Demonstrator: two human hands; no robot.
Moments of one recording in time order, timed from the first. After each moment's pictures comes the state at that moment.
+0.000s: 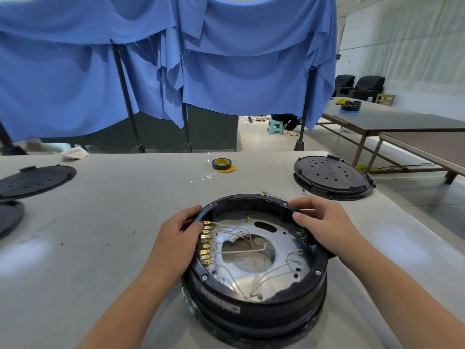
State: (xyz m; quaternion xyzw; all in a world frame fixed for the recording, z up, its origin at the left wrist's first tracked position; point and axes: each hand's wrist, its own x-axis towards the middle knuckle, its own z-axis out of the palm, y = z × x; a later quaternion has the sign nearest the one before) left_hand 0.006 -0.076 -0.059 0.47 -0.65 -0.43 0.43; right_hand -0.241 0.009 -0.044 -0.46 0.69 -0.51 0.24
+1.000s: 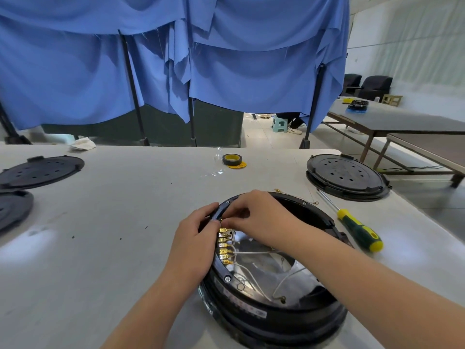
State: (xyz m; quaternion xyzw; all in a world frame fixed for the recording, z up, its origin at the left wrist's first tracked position) left_hand 0.007 -0.070 -0.061 0.46 -0.63 -0.45 0.43; right_hand -0.138 -0.056 -0.024 -0.72 0.62 -0.27 0.17
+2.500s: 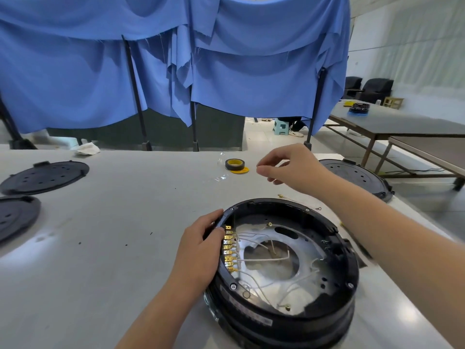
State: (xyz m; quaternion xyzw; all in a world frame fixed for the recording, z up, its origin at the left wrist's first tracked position) left_hand 0.008 -0.072 -0.061 0.46 -0.62 -0.47 0.43; right_hand -0.198 -0.084 0.033 -0.63 0.64 -0.41 0.14
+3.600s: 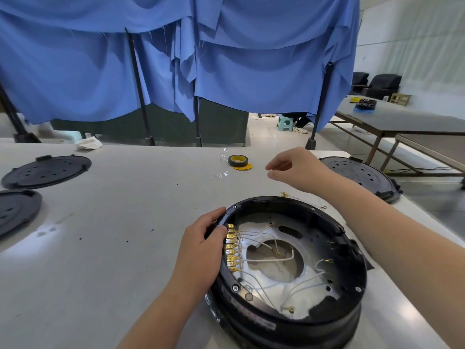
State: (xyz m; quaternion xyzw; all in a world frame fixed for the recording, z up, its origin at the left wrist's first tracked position) left_hand 0.006 -0.072 -0.066 0.46 -0.59 -0.48 0.45; right_hand -0.221 -0.108 0.015 -0.65 0.68 -0.32 0.10
